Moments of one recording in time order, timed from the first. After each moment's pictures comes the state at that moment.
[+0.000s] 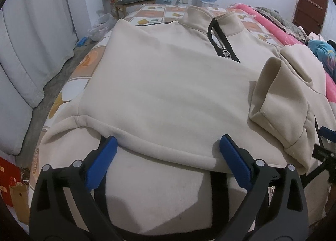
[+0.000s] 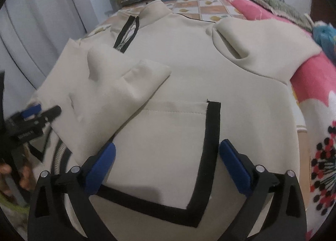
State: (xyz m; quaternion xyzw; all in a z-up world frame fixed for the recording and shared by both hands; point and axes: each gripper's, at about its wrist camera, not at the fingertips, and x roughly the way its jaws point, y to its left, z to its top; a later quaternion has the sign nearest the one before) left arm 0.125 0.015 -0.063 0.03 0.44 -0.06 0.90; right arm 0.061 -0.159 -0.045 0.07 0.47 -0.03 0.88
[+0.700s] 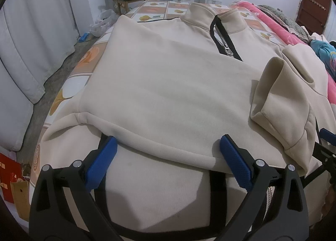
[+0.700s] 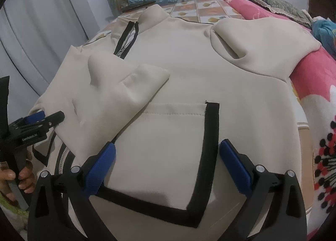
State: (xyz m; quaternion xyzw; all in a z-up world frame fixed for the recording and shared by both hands) left arm 0.126 0.015 -0.063 0.02 0.45 -0.05 0.89; right arm 0.060 -0.167 -0.042 0.10 0.45 -0.02 0.88
